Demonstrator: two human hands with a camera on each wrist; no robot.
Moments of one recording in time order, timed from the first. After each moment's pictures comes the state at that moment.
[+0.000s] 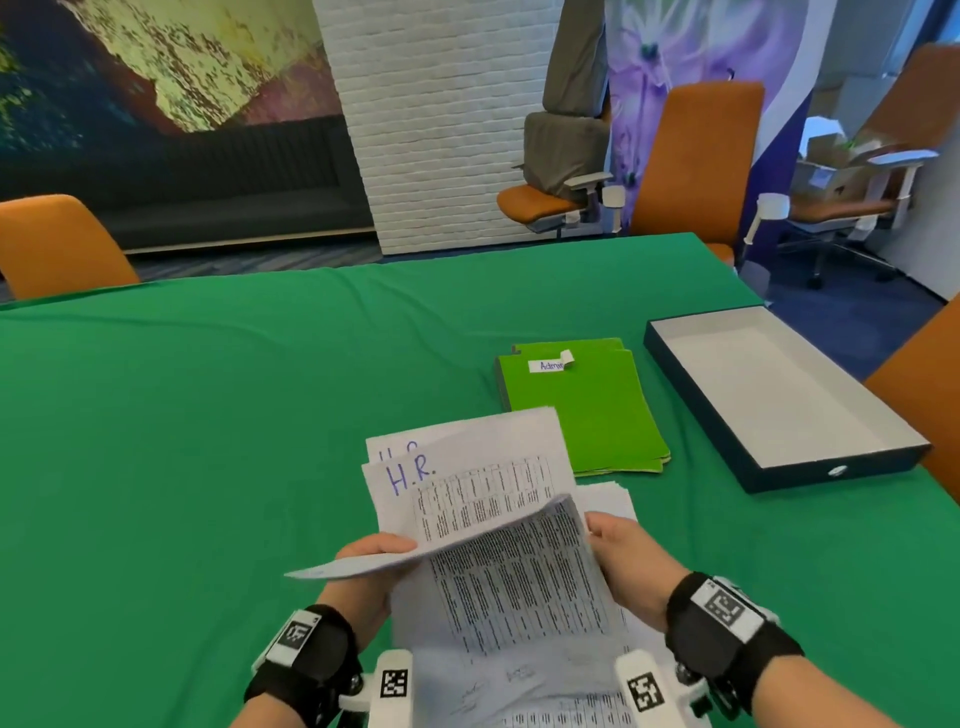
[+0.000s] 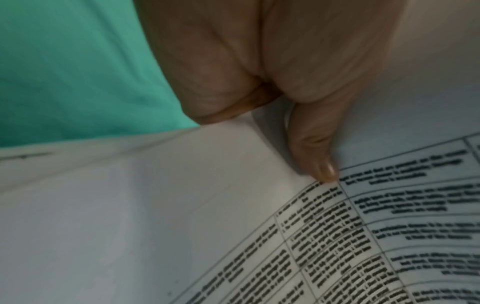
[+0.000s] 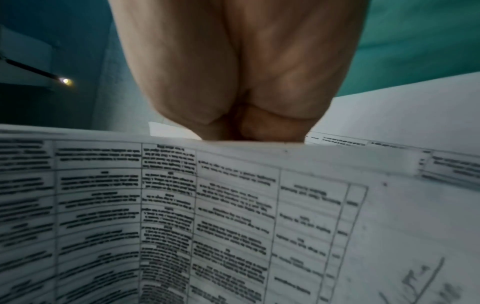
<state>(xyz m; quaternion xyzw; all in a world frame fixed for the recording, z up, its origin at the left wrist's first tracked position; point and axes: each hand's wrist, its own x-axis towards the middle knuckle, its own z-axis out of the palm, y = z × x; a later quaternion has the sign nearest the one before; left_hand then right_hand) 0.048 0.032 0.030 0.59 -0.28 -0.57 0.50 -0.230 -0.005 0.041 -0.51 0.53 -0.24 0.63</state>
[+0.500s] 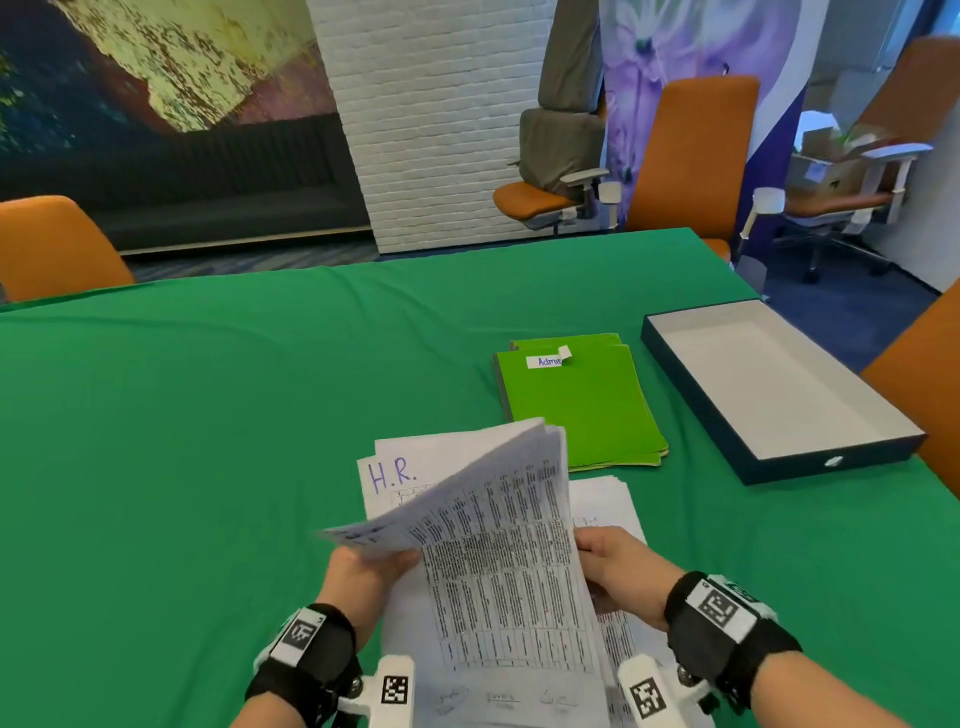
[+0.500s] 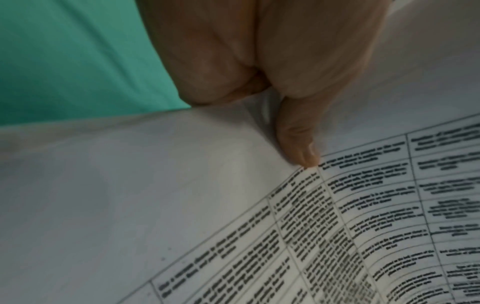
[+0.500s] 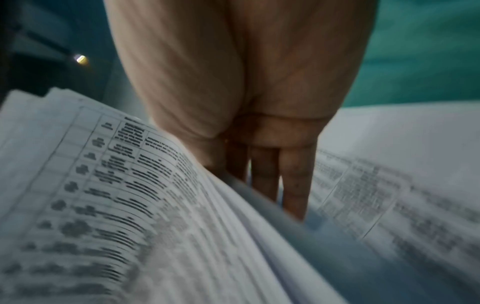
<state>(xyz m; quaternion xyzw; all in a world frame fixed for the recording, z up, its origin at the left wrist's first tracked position) 0.054 0.039 0.031 0.65 -0.38 -0.47 0.45 -0.228 0.005 0.038 -0.53 0.49 -0.17 0.67</state>
